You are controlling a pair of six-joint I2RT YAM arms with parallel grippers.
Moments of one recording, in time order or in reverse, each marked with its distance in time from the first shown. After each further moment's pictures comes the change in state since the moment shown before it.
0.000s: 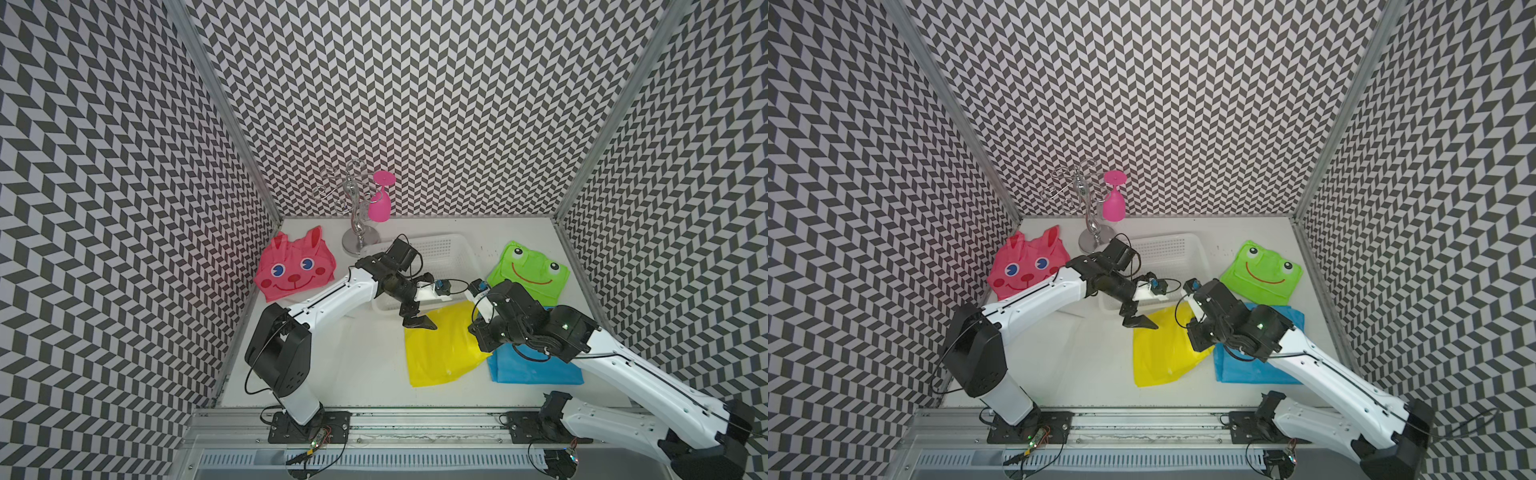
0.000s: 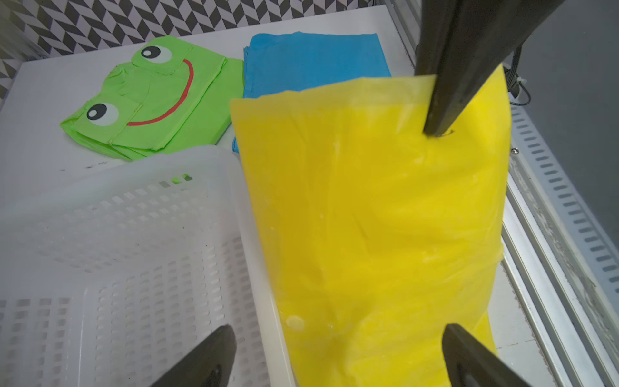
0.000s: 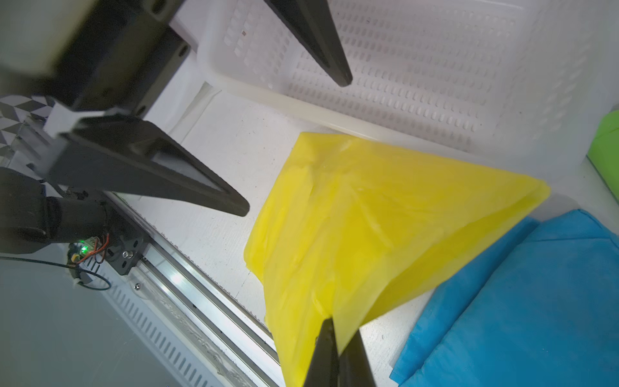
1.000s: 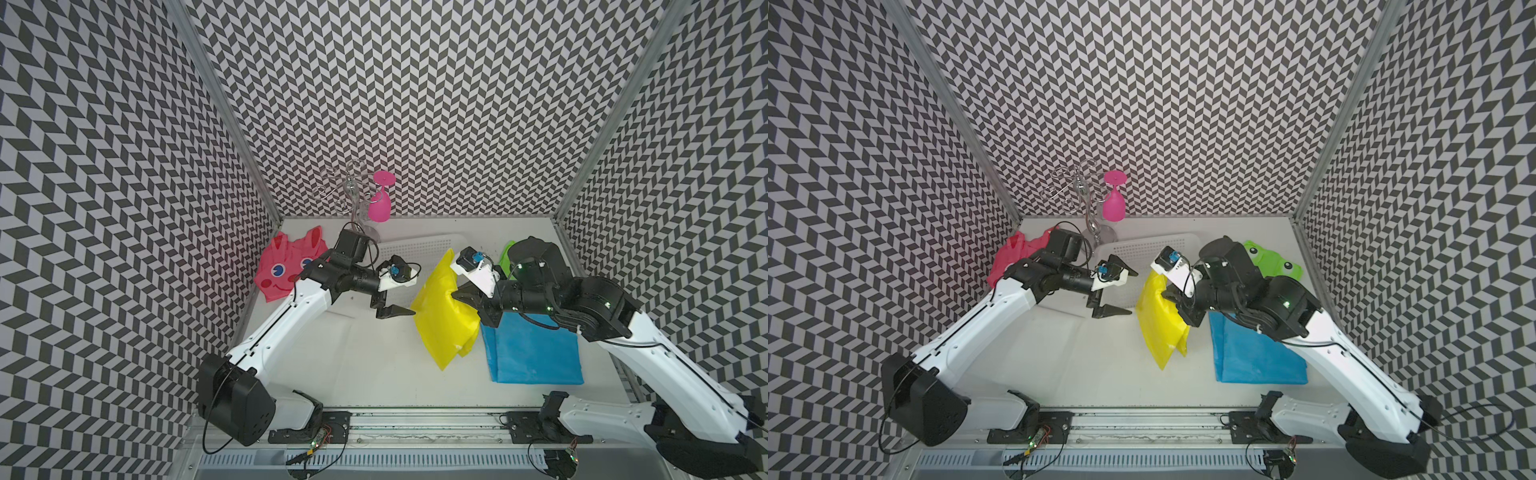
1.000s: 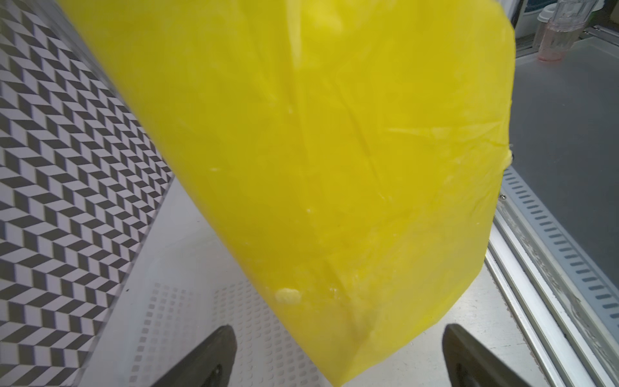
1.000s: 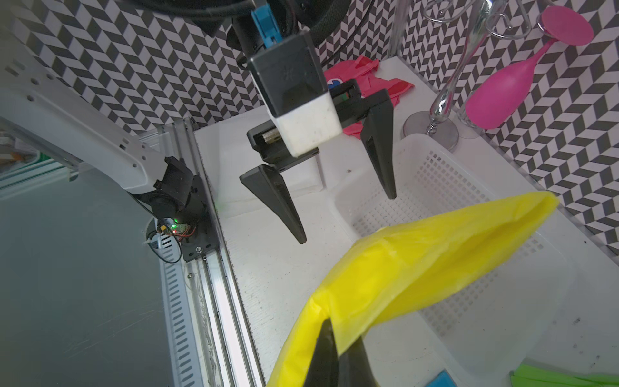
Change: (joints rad) left arm 0.233 -0.321 -0.098 0.015 0.204 0.034; right arm 0.019 0.144 0.494 -0.046 -0.193 -0.450
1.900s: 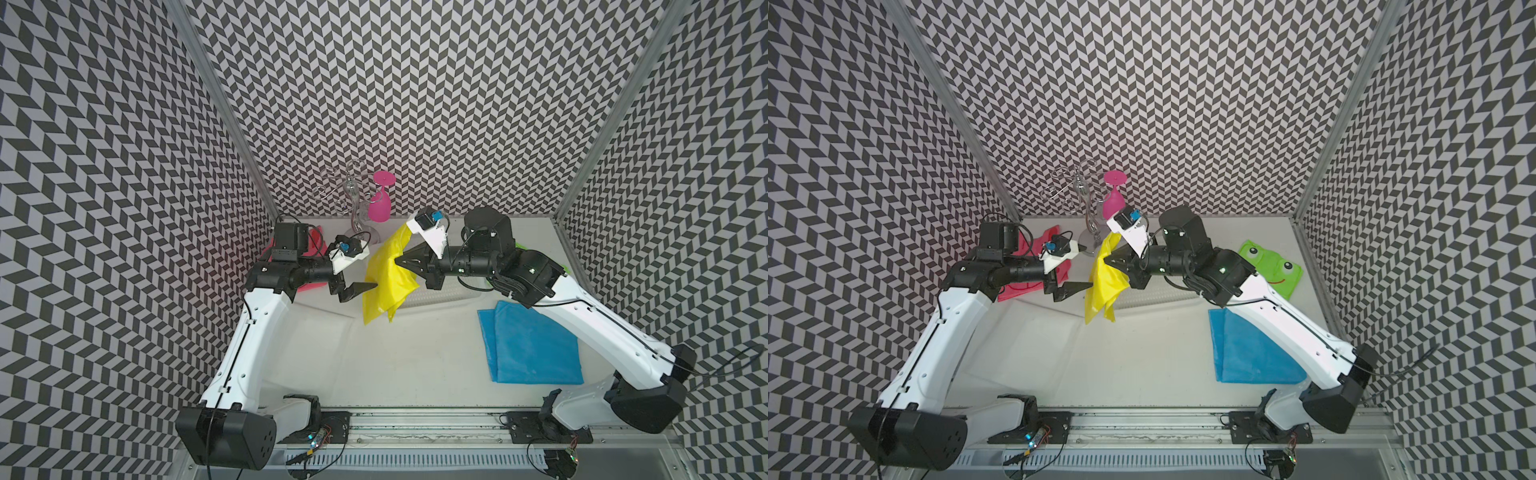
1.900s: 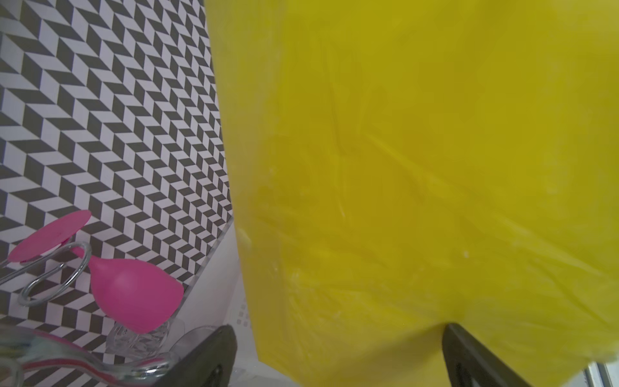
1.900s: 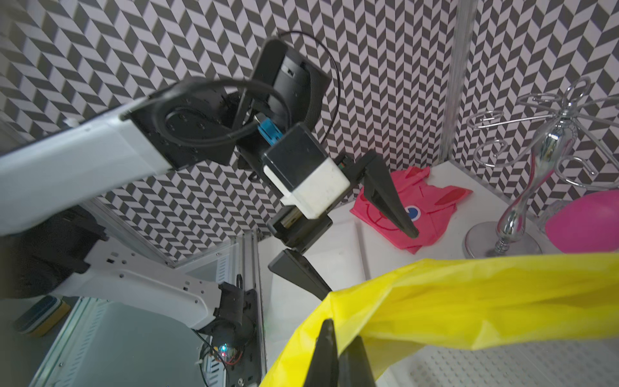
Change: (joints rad) left arm 0.367 -0.132 0.069 -0.137 -0.010 -0.056; right arm -0.001 0.277 0.111 0.523 -0.235 0.242
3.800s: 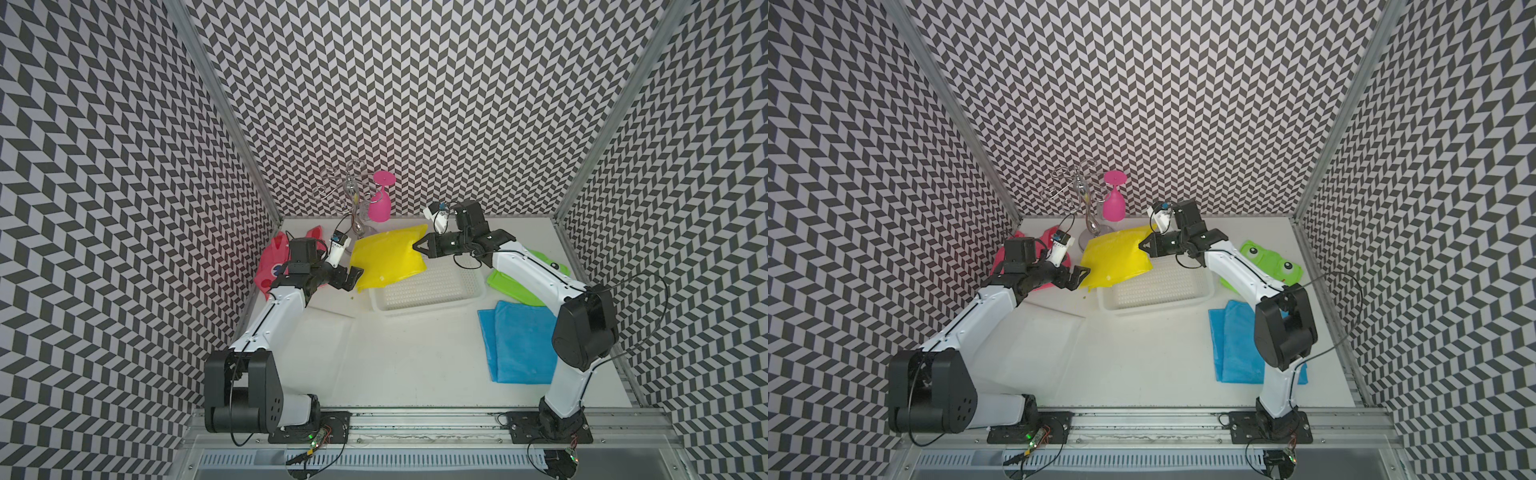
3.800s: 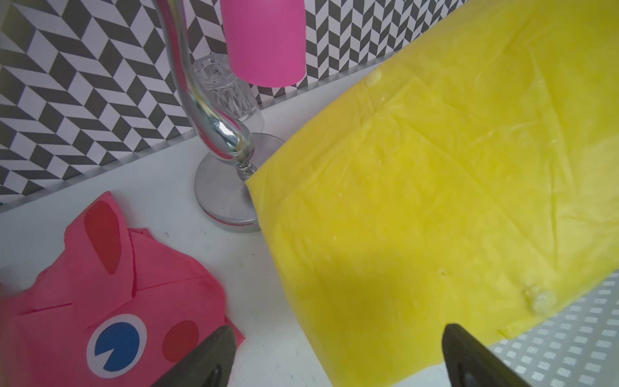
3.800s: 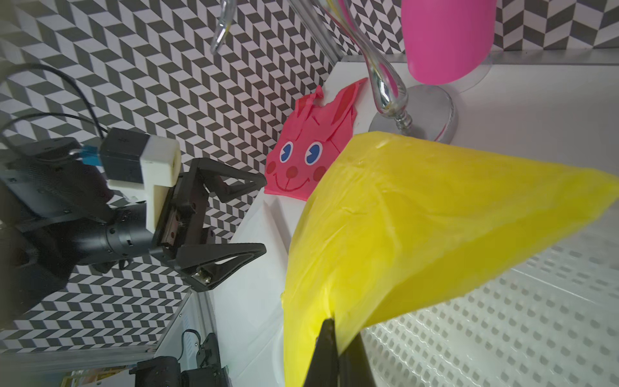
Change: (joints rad) left arm 0.007 0.170 -0.337 0.573 -0.490 -0.601; right arm -0.359 0.397 -0.027 0.057 -0.132 0.232
